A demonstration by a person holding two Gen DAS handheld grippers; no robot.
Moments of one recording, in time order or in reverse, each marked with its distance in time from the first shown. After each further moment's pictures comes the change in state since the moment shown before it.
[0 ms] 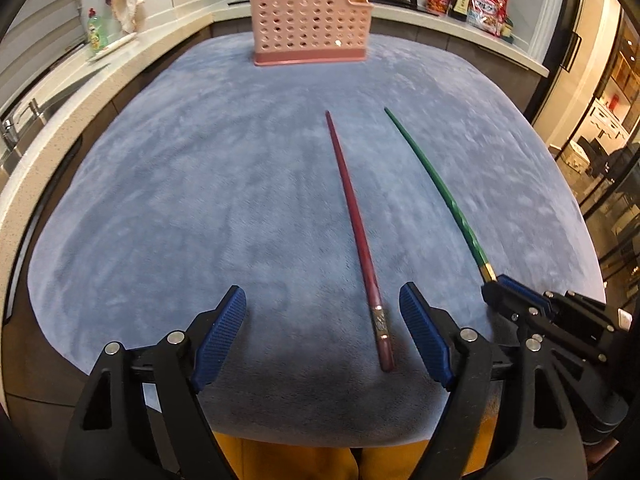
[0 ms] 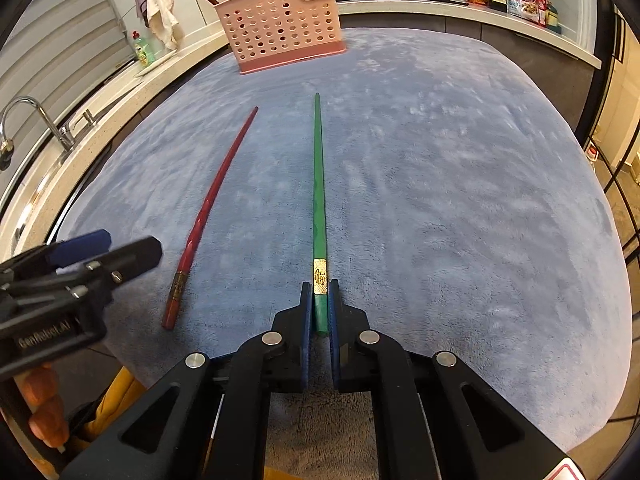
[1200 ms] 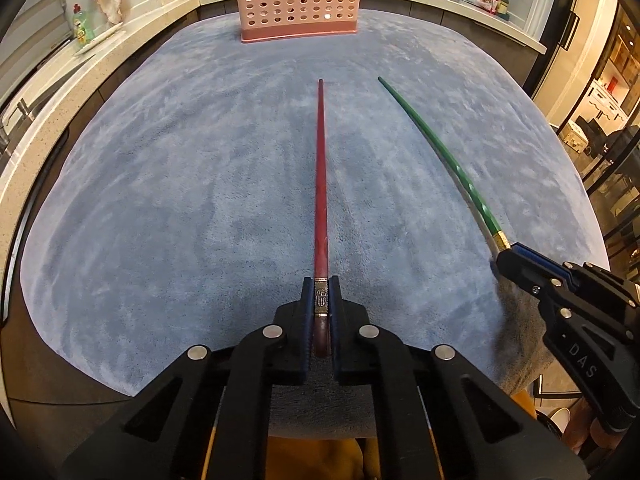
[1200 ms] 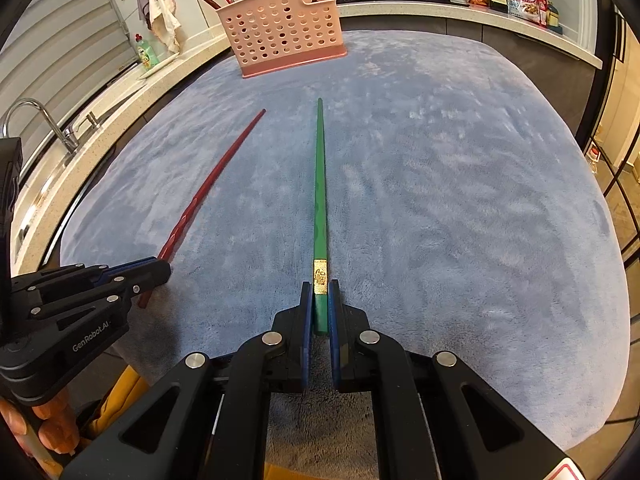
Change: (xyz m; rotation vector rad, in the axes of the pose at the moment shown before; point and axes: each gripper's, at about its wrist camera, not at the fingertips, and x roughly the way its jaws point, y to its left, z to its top) left arm 0.010 -0.002 -0.004 0.030 0.064 -0.004; right arm -0.008 -0.001 0.002 0.001 -0.015 0.009
